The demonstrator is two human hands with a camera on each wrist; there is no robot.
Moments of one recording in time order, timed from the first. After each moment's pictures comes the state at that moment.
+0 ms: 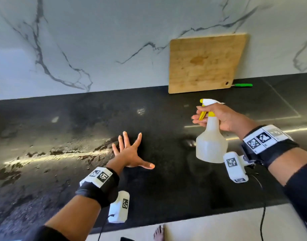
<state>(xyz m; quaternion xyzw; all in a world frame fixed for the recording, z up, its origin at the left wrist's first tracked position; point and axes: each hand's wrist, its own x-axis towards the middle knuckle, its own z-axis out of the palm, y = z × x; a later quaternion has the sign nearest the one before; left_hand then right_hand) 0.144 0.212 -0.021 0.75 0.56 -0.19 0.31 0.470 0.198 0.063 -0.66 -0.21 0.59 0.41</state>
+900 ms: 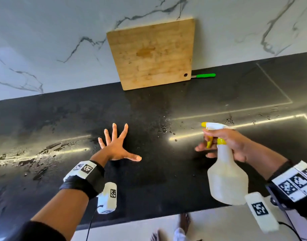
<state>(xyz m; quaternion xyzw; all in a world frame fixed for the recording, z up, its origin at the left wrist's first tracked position) 0.323 0.190 -0.023 0.73 0.58 -0.17 0.31 0.667 0.061 0.035 -0.62 -0.23 0.68 0.33</state>
